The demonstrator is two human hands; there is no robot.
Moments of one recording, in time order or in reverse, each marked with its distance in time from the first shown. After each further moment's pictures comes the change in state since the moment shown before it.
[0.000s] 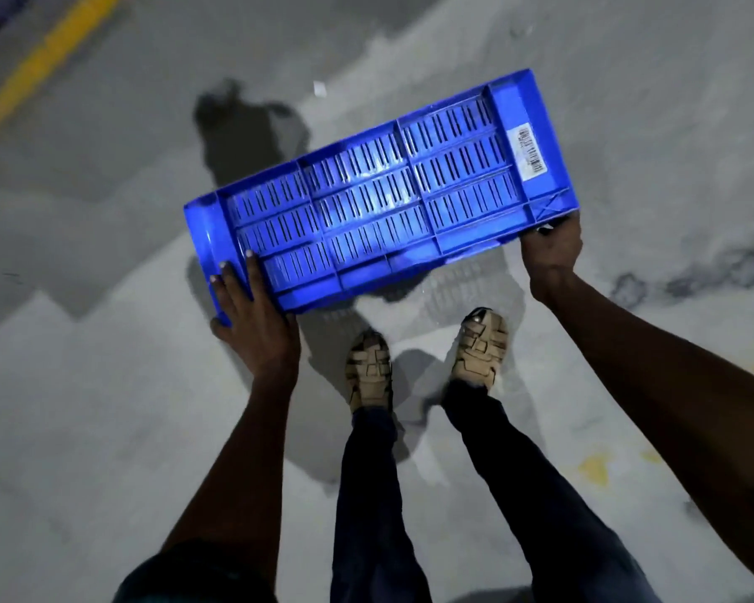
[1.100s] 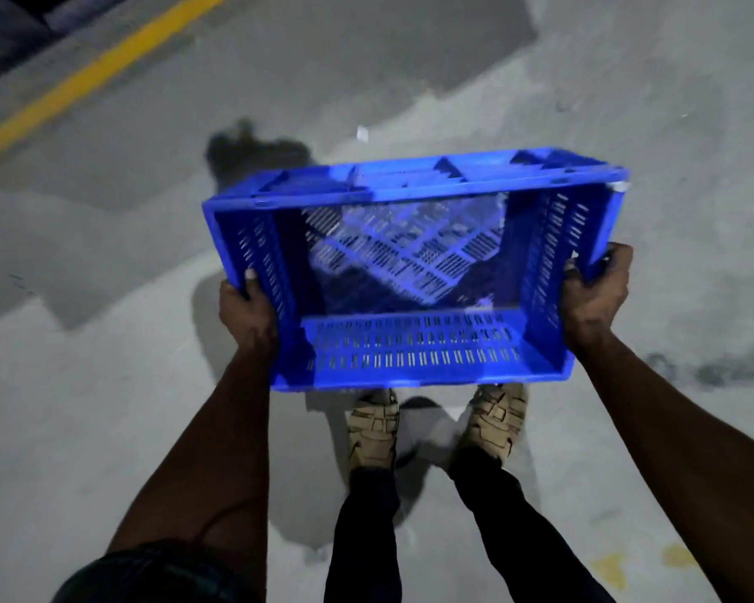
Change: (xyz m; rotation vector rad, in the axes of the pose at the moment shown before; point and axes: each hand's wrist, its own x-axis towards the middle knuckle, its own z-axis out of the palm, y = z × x) left_hand 0.109 -0.029 0.041 -0.836 0.151 -0.494; right_hand 0.026 0.001 0.028 -0.056 0.075 -0.366
